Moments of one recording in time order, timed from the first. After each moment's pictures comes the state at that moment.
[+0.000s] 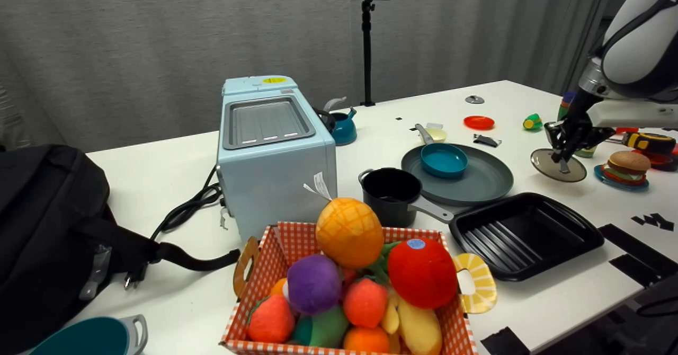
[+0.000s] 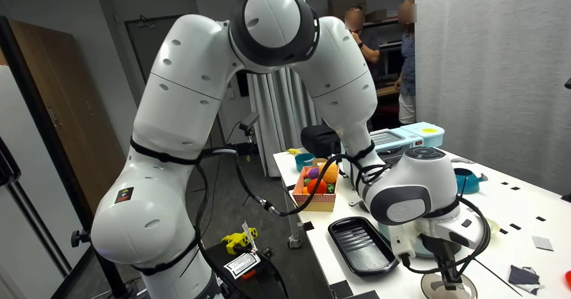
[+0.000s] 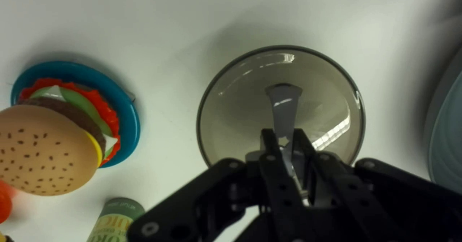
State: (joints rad) arm -0.16 0.58 -0.17 -2.25 0.20 3.01 0.28
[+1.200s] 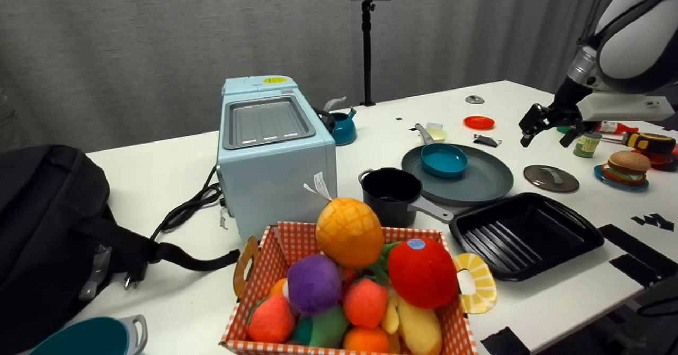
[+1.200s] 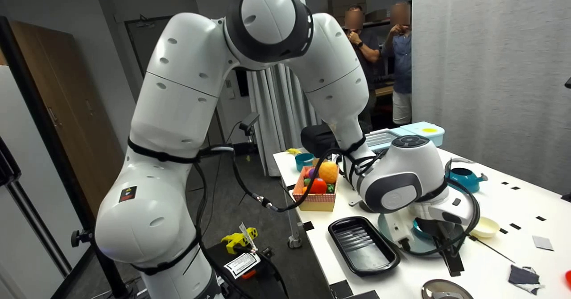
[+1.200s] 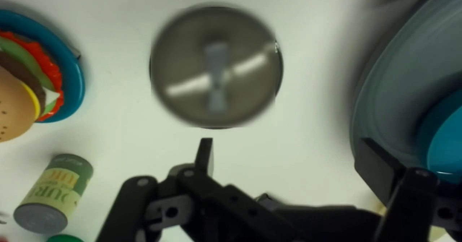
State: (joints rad) arm -0.11 0.55 -0.16 -2.26 0.18 3.09 0.25
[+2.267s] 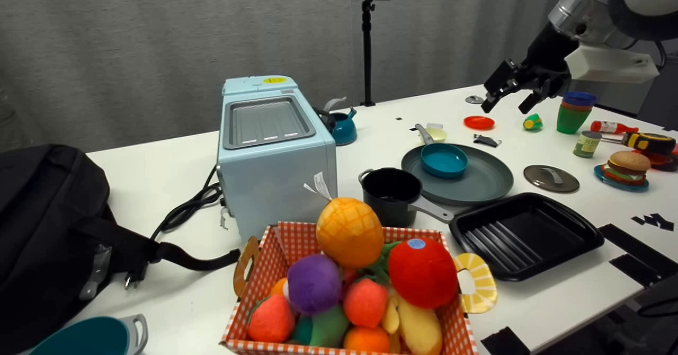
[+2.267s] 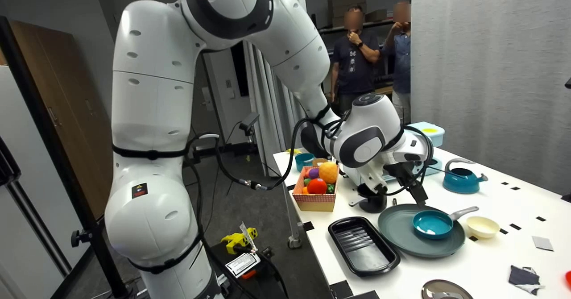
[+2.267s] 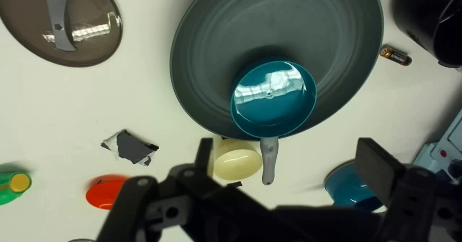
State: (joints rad) arm 0.03 0.33 -0.09 -2.33 0.17 3.12 0.23
